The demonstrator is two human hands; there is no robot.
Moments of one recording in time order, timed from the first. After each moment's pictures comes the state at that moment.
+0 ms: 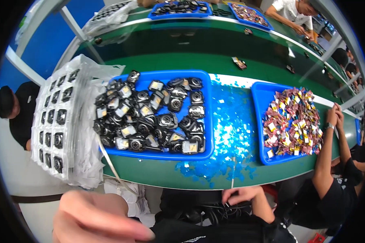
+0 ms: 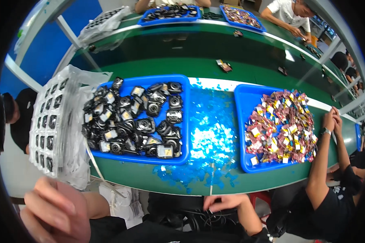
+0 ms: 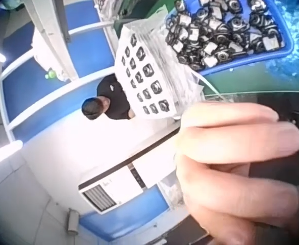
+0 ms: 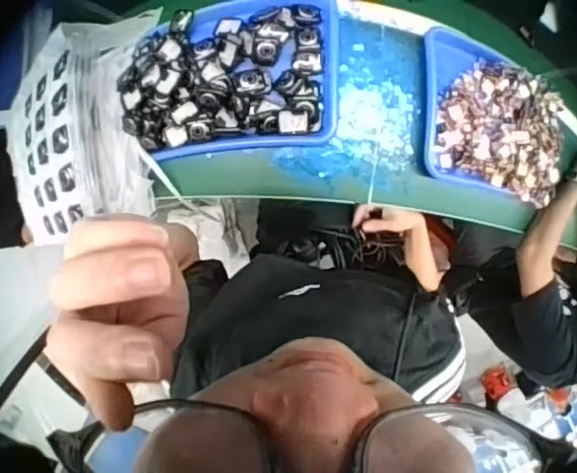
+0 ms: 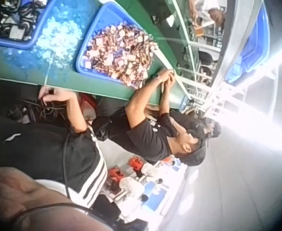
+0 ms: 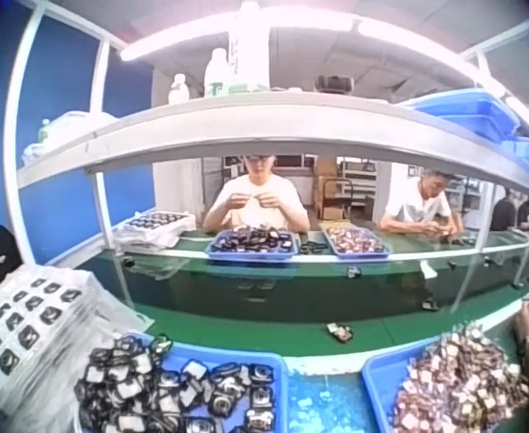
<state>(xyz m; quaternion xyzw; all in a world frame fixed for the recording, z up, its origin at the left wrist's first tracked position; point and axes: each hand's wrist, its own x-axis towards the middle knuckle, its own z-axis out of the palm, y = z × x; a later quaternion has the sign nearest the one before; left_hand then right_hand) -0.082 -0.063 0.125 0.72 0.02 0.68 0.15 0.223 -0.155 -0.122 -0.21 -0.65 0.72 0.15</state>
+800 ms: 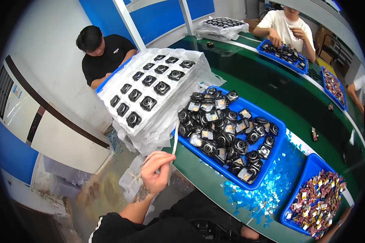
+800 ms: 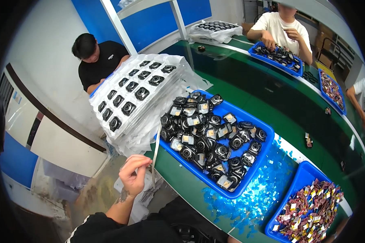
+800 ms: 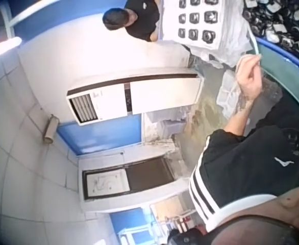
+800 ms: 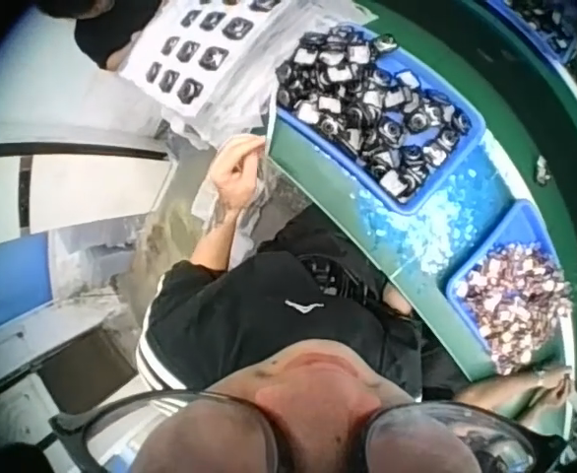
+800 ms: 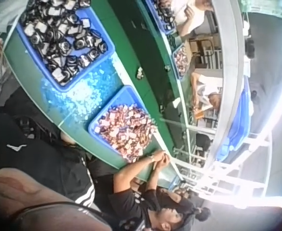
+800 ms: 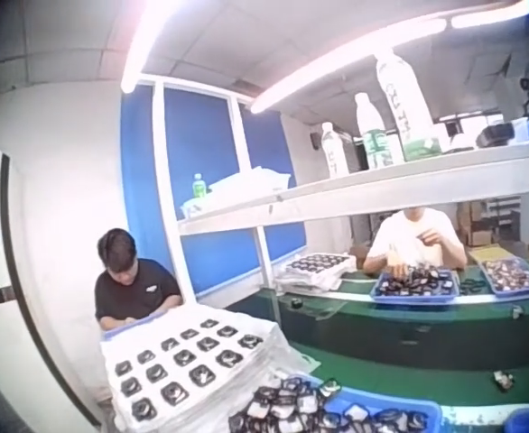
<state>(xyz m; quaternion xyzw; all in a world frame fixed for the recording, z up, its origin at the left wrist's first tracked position) -0.180 -0.124 -0.005 0.64 0.57 0.51 -0.04 0.238 0.270 -0.177 -0.25 -0.92 0.29 0.12</state>
